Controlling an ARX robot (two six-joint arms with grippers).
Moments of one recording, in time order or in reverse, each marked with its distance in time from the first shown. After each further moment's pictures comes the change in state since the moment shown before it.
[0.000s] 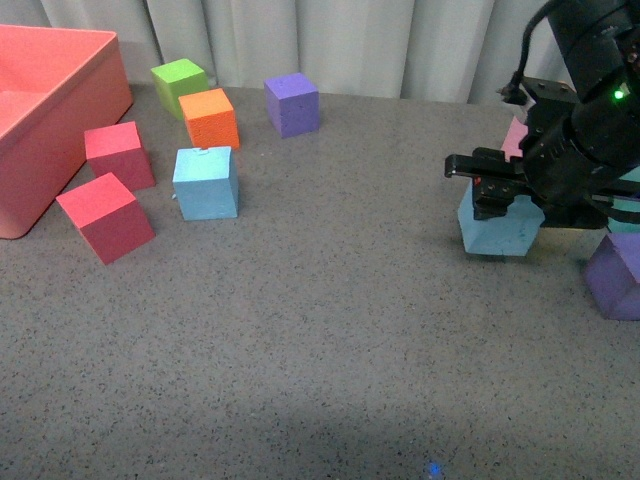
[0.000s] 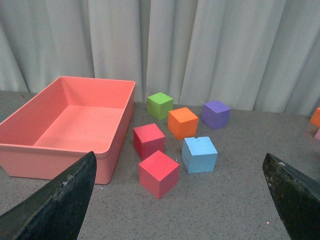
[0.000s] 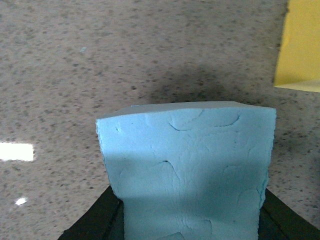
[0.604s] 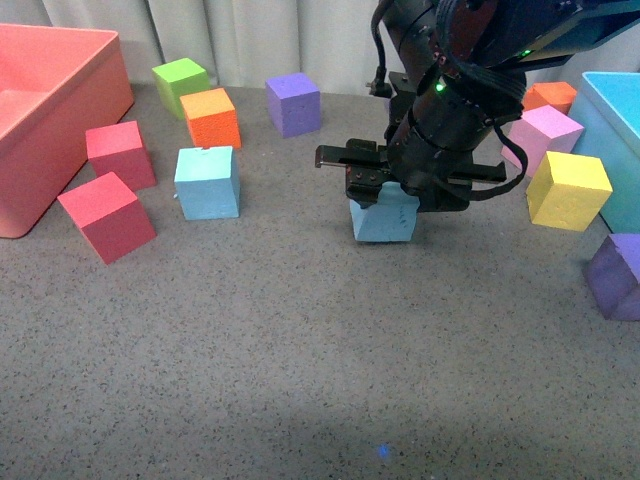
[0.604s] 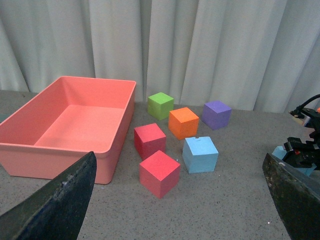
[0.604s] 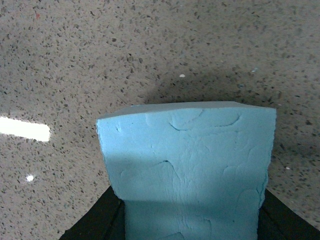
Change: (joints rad) left arm 0.000 0.000 0.000 0.000 0.000 0.000; right arm 0.186 0.185 0.289 -0.098 -0.013 0.089
